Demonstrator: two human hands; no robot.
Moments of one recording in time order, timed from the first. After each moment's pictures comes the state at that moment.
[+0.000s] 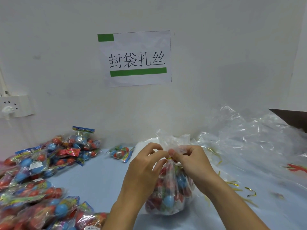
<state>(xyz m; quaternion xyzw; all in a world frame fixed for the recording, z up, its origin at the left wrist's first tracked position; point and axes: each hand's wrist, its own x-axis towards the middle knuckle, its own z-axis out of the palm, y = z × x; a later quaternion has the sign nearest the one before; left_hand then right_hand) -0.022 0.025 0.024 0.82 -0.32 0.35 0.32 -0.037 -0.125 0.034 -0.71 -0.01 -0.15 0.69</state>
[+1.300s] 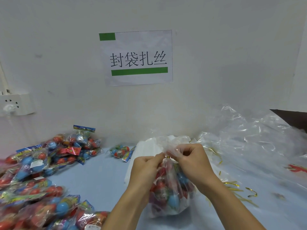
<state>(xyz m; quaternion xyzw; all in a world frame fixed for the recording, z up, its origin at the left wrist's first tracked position) -0.024 0.009 0.026 0.68 -0.02 0.00 0.73 -0.033 -0.123 0.030 -0.73 -0.10 -0.23 0.64</state>
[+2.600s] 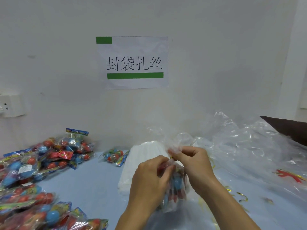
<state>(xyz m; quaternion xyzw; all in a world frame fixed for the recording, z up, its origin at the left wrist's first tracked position) -0.032 0.003 0.016 0.82 -0.24 0.27 0.45 -0.042 -0.131 0.043 -0.67 -0.04 -0.22 0.70</state>
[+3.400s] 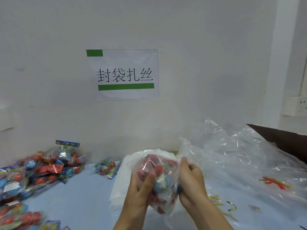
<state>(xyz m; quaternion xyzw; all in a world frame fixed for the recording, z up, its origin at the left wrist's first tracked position) -0.034 -0.003 0.014 0.52 -0.18 -0.03 0.83 -0.028 -0.134 0.032 -0.52 0.18 -0.24 0.80</state>
